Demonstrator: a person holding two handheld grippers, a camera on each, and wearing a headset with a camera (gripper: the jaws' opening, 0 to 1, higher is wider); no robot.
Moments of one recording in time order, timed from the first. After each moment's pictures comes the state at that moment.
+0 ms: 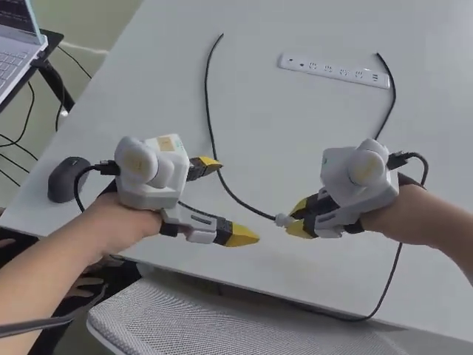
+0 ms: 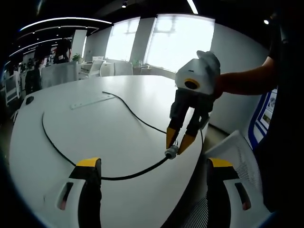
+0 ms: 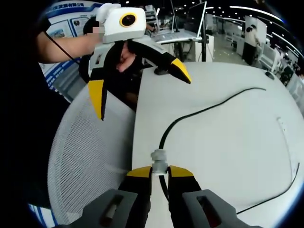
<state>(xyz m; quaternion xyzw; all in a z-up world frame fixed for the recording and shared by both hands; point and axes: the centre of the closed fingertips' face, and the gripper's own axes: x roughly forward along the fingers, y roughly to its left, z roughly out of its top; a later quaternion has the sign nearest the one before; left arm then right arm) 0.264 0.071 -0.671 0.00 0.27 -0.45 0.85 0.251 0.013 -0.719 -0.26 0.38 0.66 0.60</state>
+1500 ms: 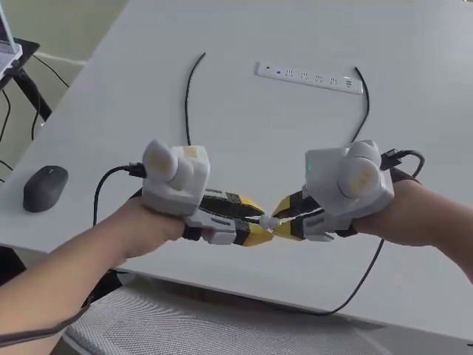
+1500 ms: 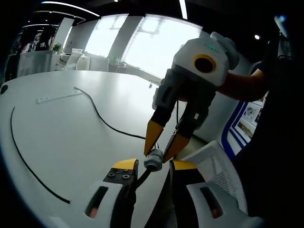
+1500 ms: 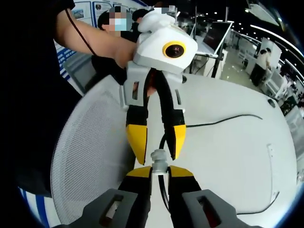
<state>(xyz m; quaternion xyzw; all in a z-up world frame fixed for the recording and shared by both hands) 0.243 0.001 -0.675 -0.07 0.29 -0.55 0.78 0.237 0.007 -0.683 -0.33 0.30 0.68 0.58</state>
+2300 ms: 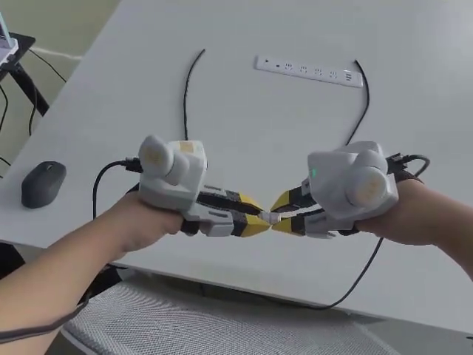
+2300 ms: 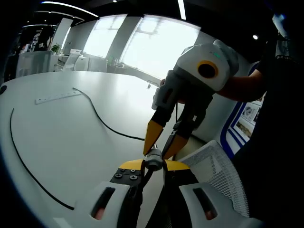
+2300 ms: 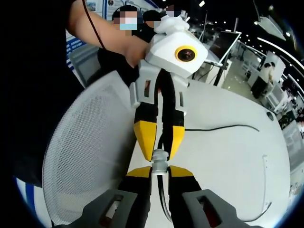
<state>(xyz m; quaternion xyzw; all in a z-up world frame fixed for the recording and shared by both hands) 0.243 0.000 -0.676 -0.07 0.28 -0.56 0.78 0.238 0.005 -0.685 -0.35 0.25 0.69 0.58</state>
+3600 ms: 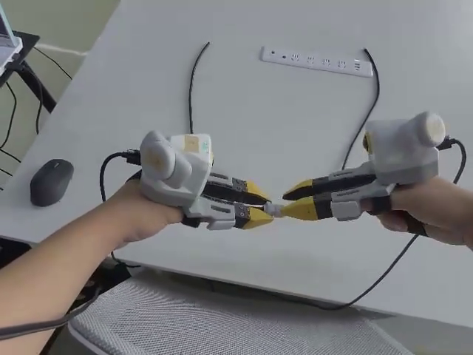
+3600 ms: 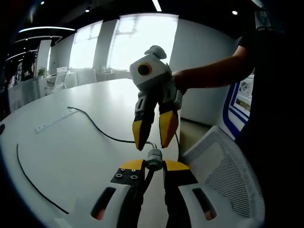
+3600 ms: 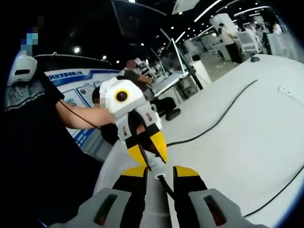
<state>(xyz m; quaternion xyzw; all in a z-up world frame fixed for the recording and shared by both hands) 0.241 -0.001 -0.659 0.04 0.23 -0.59 0.77 0.254 0.004 -0.656 0.07 0.37 0.69 0.62</state>
